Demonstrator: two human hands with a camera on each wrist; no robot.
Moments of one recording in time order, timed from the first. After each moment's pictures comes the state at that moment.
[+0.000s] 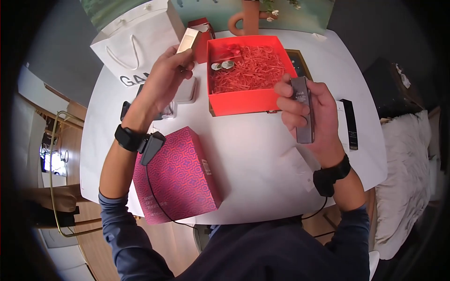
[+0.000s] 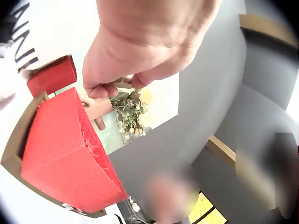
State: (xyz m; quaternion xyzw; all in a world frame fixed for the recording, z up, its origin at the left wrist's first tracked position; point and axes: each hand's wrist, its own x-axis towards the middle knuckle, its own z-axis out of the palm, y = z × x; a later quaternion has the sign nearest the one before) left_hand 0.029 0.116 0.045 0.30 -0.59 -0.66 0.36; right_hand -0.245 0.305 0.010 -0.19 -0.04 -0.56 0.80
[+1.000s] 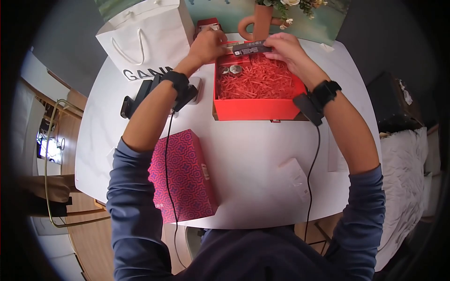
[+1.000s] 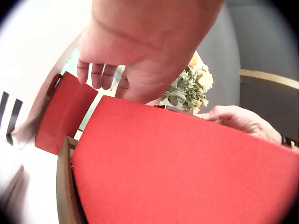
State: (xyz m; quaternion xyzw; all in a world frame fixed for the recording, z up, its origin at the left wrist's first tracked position) left_hand -0.047 -0.009 -0.005 0.36 -0.89 -0.11 0.26; right_hand -0.279 0.116 0.016 -0.44 0.59 -0.55 0.39
